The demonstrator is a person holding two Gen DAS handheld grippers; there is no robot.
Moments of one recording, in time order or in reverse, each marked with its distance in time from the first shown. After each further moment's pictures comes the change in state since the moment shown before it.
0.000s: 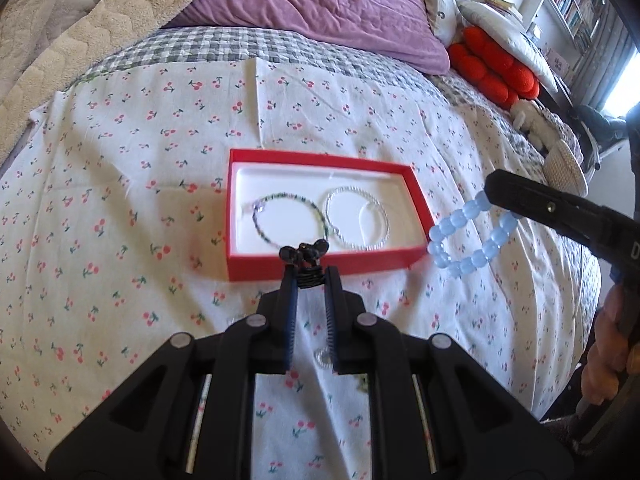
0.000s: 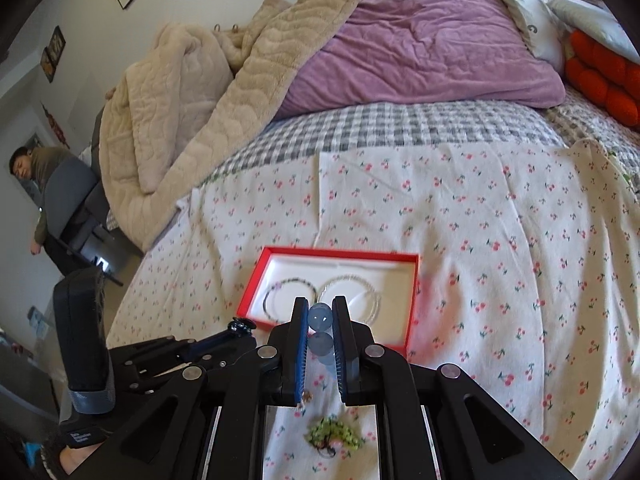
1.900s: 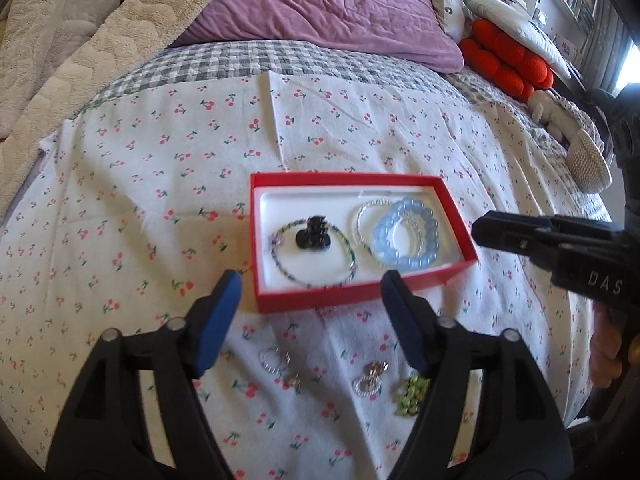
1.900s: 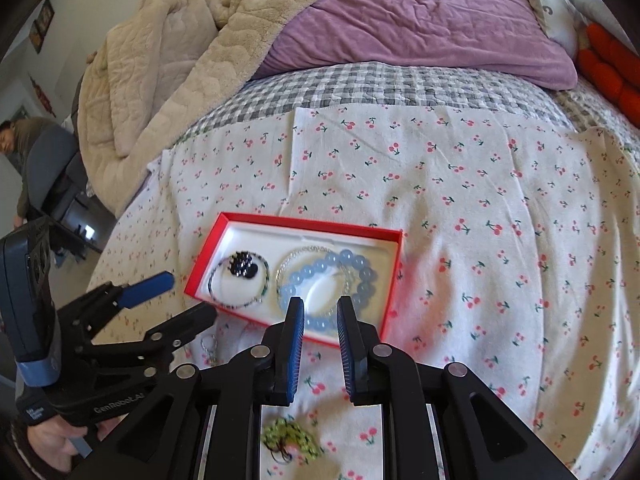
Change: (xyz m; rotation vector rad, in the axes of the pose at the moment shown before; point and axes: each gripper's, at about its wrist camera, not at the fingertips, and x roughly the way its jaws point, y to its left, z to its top) left arm 0.008 0.006 0.006 0.072 -0.032 0.096; right arm 0.046 -0.025 -0.005 -0.055 0.144 -0.053
